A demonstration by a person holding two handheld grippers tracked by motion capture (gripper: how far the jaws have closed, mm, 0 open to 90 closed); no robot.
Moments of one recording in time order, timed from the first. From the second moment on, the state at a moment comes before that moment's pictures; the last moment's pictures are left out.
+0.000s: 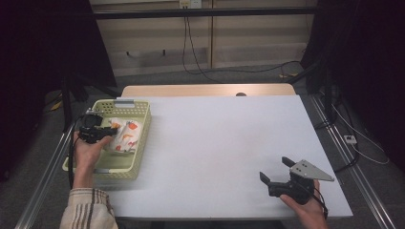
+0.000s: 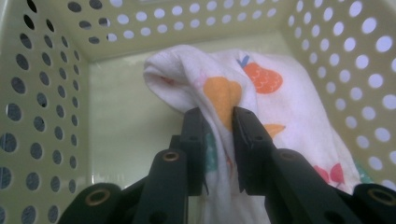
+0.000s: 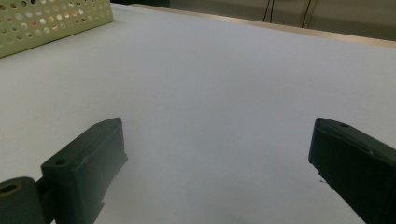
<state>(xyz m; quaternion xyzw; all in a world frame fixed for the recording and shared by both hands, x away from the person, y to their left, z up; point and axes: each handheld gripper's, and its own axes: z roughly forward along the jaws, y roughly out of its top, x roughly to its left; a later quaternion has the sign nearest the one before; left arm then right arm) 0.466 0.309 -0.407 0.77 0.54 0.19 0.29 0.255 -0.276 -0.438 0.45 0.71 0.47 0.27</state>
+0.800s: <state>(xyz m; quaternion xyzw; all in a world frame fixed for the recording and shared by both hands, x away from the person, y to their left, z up) 0.468 0.305 -0.408 0.77 0.54 0.18 0.28 0.255 -0.275 -0.438 0.45 0.71 0.47 0.28</state>
